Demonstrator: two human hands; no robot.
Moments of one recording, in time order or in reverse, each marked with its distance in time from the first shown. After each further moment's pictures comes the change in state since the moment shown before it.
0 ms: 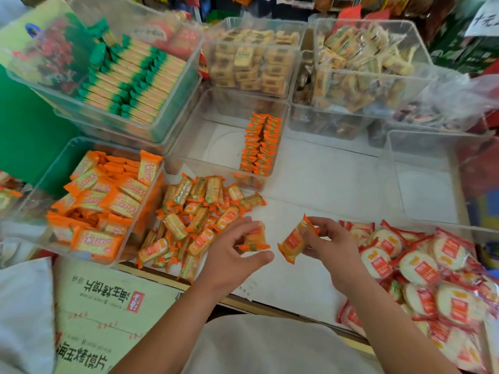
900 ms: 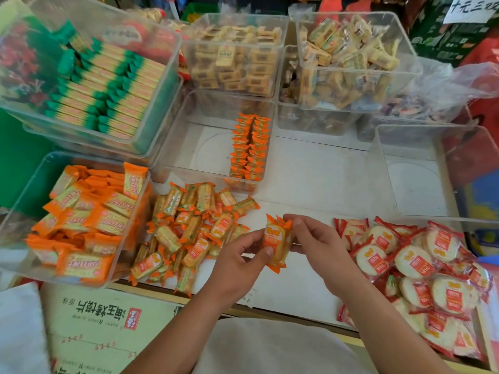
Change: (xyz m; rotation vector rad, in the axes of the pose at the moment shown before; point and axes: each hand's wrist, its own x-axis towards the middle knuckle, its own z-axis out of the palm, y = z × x) left_hand 0.018 0.012 0.008 0.014 -0.164 -0.004; right_hand -0.009 -0.029 0.023 -0.015 -0.142 -0.052
